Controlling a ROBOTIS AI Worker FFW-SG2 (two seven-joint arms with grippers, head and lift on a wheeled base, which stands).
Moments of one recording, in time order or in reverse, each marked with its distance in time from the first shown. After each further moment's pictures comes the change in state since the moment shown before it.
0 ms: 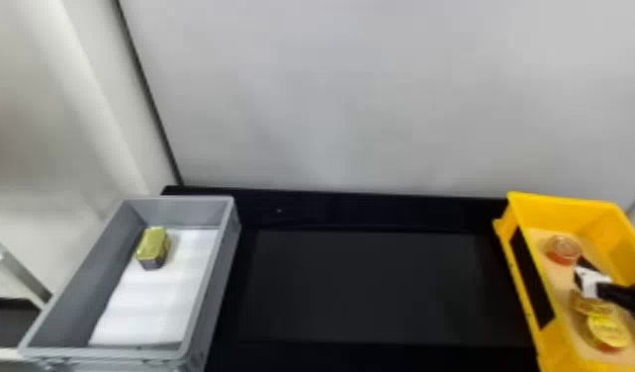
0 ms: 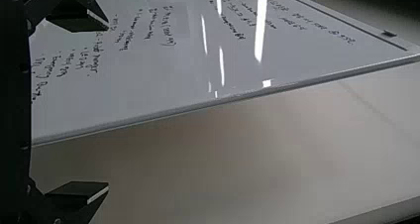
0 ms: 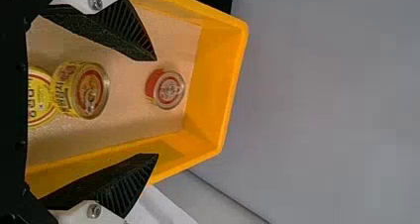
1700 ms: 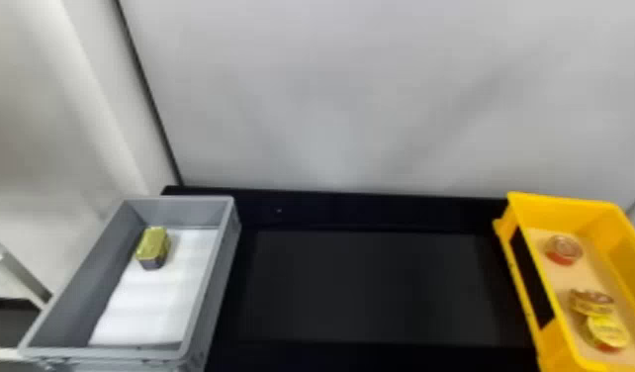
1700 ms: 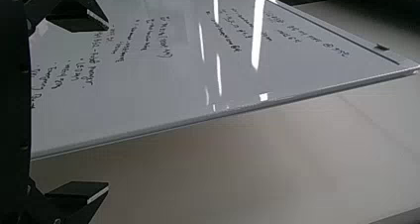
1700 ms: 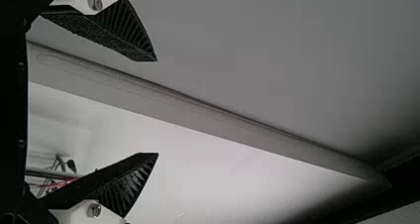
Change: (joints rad) left arm -0.004 0.000 0.028 -0.009 0.000 -0.008 0.000; right arm -0.037 -0.078 -0.234 -0.493 -0.091 -0.276 -0.313
